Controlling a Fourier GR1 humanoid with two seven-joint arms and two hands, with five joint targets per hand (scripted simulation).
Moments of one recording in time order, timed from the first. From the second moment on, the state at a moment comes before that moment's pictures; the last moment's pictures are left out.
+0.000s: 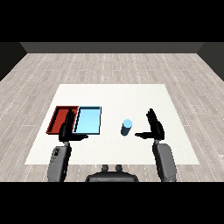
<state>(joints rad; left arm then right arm) -0.04 0.08 0.04 -1.63 0.05 -0.03 -0.18 -0.09 -0.10 -0.04 -1.57 -0.11 0.07 -0.08</state>
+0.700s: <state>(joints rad) -0.01 0.06 0.05 -1.66 0.09 -0.10 -0.37 -0.12 -0.10 -0.09 -1.51 -0.20 0.19 -0.21</state>
